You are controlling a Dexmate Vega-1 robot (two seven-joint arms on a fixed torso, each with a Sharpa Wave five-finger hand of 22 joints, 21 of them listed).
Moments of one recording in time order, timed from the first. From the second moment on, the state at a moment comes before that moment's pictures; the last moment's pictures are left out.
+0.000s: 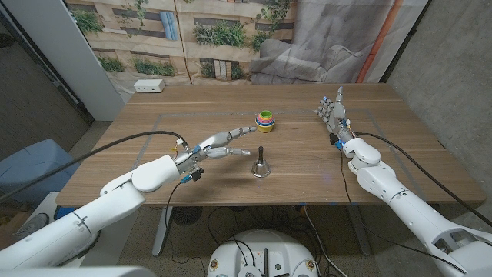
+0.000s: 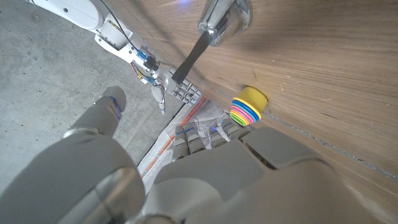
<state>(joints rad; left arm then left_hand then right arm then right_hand) 1.12 0.93 0.42 -1.86 -0.14 -0.38 -0.14 0.48 -0.10 0.76 -0.19 0.19 0.08 -0.09 0.20 0.17 0.09 -0.16 0.18 0.17 -0.13 -0.04 0.17 0.17 -0.11 -0.04 0.17 0.16 -0.84 -0.51 -0.37 -1.30 0.65 0.29 0.03 -0.02 0.06 -0.23 0.19 0.24 -0.17 0.02 0.22 0.32 -0.11 0.04 0.22 0.27 -0.14 0.07 0.23 0.50 0.08 0.06 0.21 0.18</state>
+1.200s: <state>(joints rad) 1.06 0.81 0.54 -1.81 -0.05 -0.27 -0.08 0.56 -0.10 0.77 -0.19 0.19 0.16 -0.07 0.22 0.17 0.17 -0.16 0.20 0.17 -0.09 -0.03 0.18 0.17 -0.13 -0.02 0.18 0.17 -0.84 -0.51 -0.37 -1.30 0.65 0.29 0.03 -0.02 0.06 -0.23 0.19 0.24 -0.17 0.02 0.22 0.32 -0.11 0.04 0.22 0.27 -0.14 0.07 0.23 0.50 0.08 0.06 0.21 0.18</state>
